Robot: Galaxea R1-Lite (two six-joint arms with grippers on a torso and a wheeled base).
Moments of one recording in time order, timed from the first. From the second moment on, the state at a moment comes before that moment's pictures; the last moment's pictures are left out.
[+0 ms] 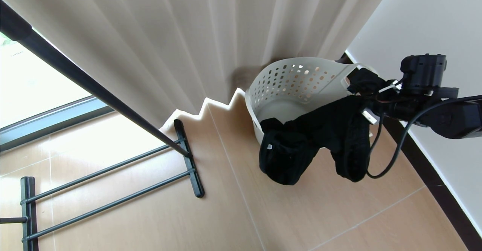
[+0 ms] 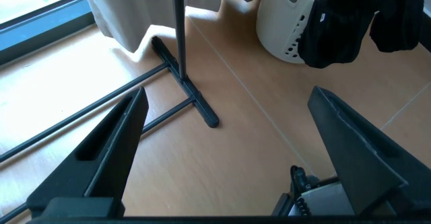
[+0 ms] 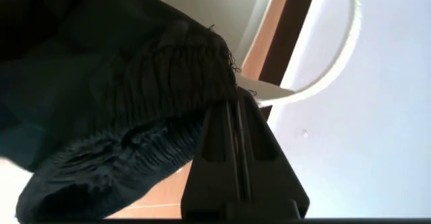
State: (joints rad) left arm -0.01 0.00 0.00 -0.06 -0.24 0.05; right arm 0.09 1.88 -1.22 -0.33 -0.18 -0.76
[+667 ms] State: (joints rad) left arm -0.01 0.00 0.00 -0.06 -0.24 0.05; right arm 0.13 1.35 -0.70 -0.33 -0.18 -0.42
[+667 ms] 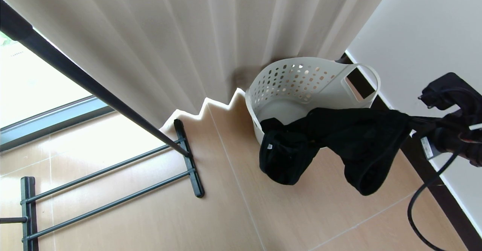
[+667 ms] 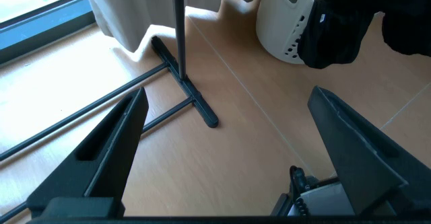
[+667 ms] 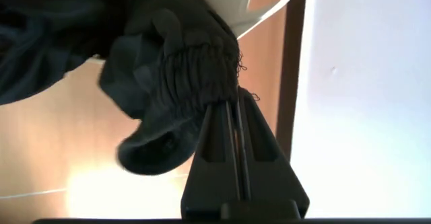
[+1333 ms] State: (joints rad) left arm -0.01 0.00 0.00 -0.06 -0.24 0.05; right arm 0.18 1.16 -0.54 -0.34 -0.14 -0.30
